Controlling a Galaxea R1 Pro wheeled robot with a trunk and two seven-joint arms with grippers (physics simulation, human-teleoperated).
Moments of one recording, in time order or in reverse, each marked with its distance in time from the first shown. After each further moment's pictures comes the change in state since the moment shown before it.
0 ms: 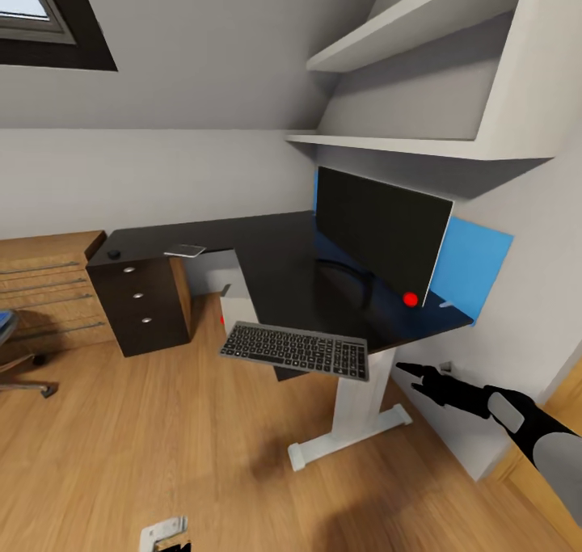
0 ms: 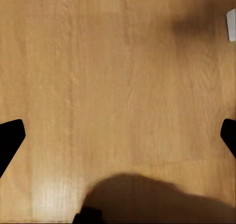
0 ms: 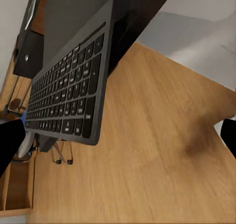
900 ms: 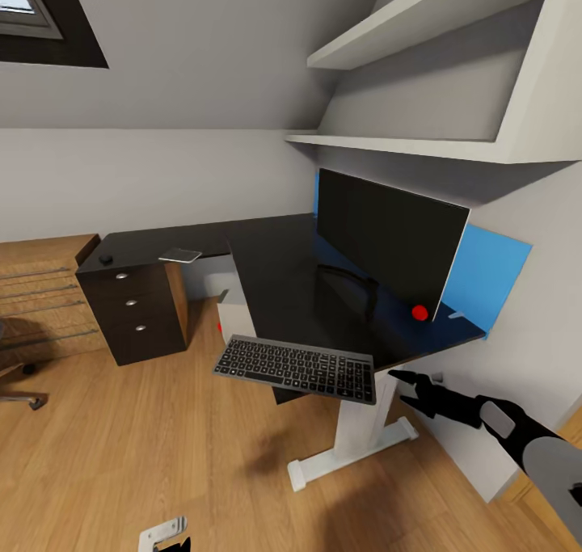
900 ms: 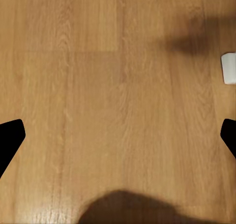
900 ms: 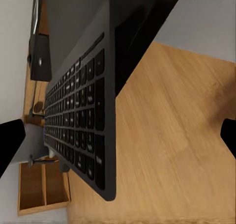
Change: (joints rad) left arm 0.000 -0.026 -0.005 0.059 -0.010 -0.146 -0.001; right arm 0.001 0.038 -0.007 0.076 -0.046 0.101 0.032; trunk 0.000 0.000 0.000
